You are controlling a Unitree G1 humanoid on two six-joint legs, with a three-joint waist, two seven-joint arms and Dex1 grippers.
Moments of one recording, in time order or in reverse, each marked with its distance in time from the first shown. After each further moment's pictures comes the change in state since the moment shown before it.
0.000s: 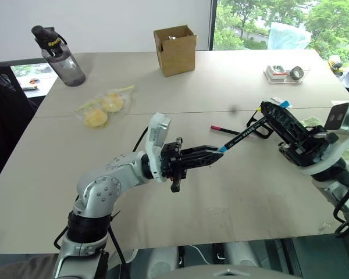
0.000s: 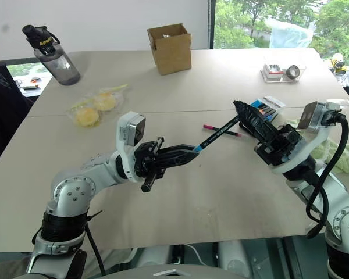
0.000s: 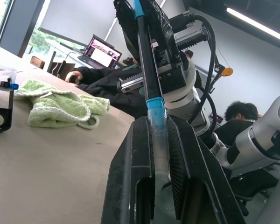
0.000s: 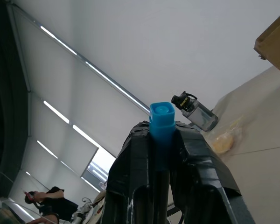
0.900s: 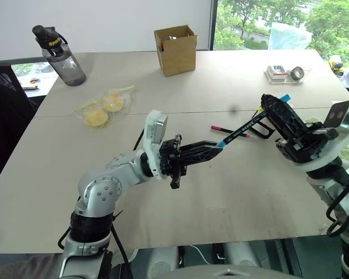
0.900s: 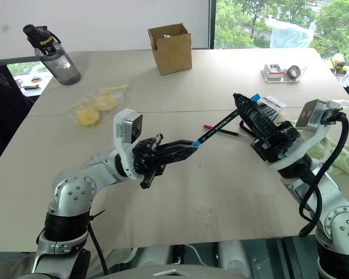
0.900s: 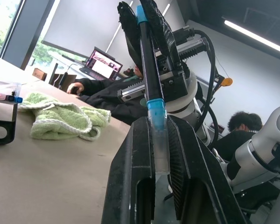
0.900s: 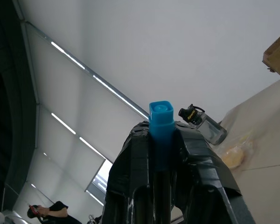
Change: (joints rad) left arm -0.002 -0.034 0.026 0.007 -0.011 -0.006 0.010; right arm -0.016 0.072 0.049 -0.037 -0.038 -0.057 -0.027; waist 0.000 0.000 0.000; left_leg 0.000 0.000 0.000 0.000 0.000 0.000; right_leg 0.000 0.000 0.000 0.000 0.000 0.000
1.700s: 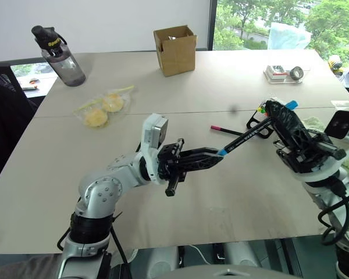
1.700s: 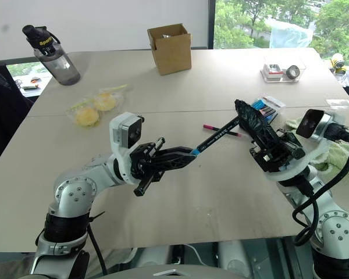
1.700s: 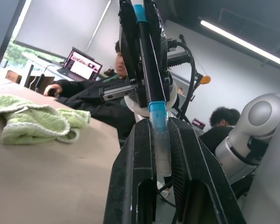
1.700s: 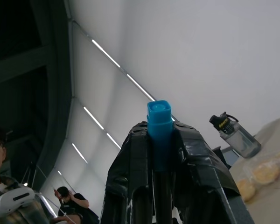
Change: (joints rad) left arm 0.010 0.019 -0.020 0.005 0.028 -0.009 -0.119; right arm 0.044 0.041 0.031 0.040 -0.114 0.012 0.276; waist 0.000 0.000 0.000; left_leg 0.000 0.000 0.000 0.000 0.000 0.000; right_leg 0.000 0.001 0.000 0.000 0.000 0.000
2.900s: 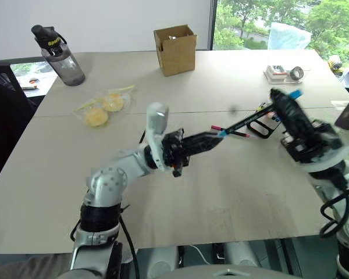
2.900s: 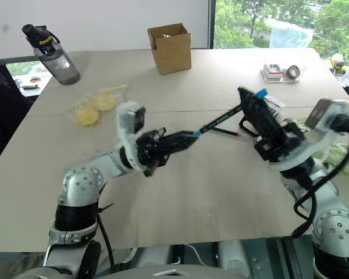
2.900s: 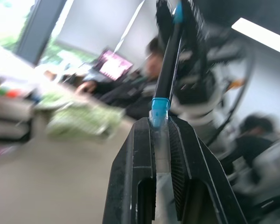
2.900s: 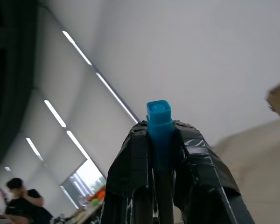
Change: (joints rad) left arm -0.118 -0.114 0.090 0.099 -0.141 0.095 0.130; right arm -0.090 0.002 -0.029 -0.062 -0.088 -0.081 -0.041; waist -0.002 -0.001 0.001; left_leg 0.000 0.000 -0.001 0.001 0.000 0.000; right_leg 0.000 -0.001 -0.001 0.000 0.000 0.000
